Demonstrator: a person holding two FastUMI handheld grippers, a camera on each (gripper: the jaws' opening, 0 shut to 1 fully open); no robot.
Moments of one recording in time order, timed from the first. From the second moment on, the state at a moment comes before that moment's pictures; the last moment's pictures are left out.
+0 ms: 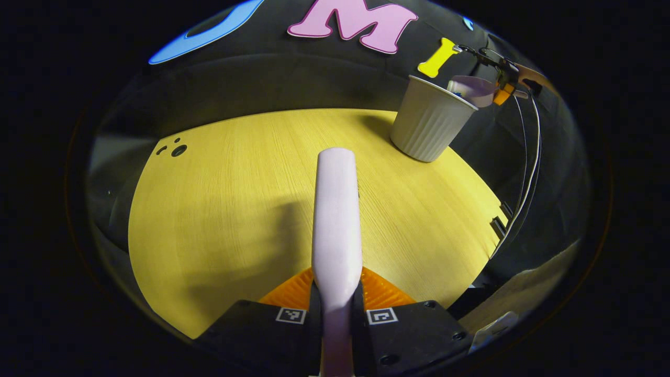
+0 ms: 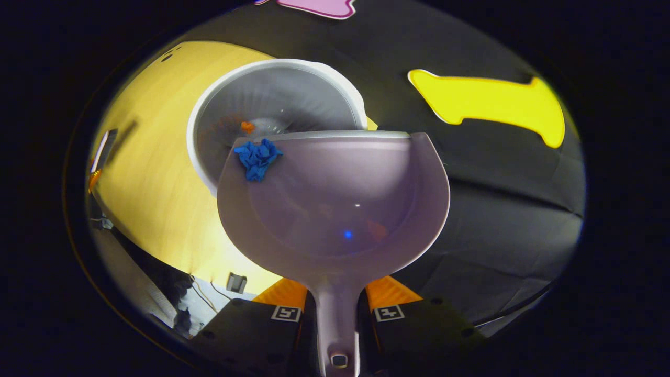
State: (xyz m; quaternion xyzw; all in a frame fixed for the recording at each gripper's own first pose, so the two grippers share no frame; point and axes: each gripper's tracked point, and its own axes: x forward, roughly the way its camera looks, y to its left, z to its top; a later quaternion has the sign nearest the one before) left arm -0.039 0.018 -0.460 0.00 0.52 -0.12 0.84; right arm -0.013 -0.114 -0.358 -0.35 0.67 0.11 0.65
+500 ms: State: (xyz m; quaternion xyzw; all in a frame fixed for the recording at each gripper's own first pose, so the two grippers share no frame) left arm -0.046 0.019 -0.461 0.00 0.52 -0.11 0.85; right arm 0.023 -0.100 -0.355 -0.47 0.63 0.15 0.60
